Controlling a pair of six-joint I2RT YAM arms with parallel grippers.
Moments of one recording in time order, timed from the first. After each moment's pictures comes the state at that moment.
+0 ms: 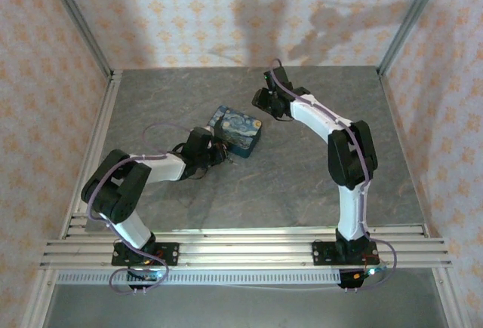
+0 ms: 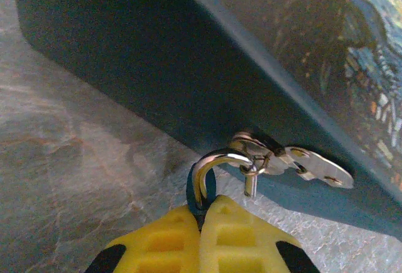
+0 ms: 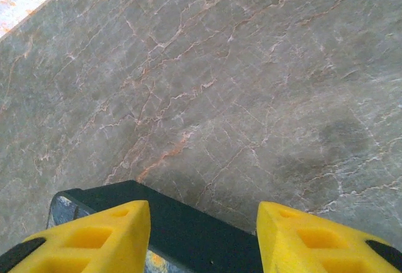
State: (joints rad) left arm -0.45 1.66 0.71 0.14 0.12 -0.77; right arm 0.44 2.04 1.66 -0.48 -0.05 0.78
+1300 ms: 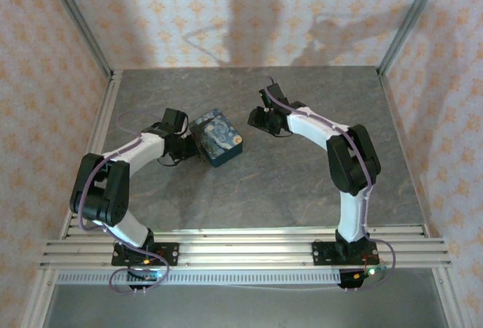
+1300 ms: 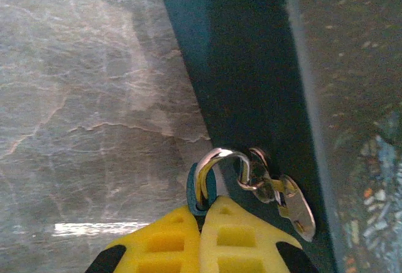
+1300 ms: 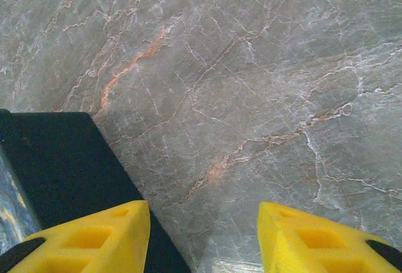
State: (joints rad) left arm -0.18 1.60 0.92 -0.46 0.21 -0.62; right arm 0.50 1.96 1.45 -0.44 -0.11 0.76
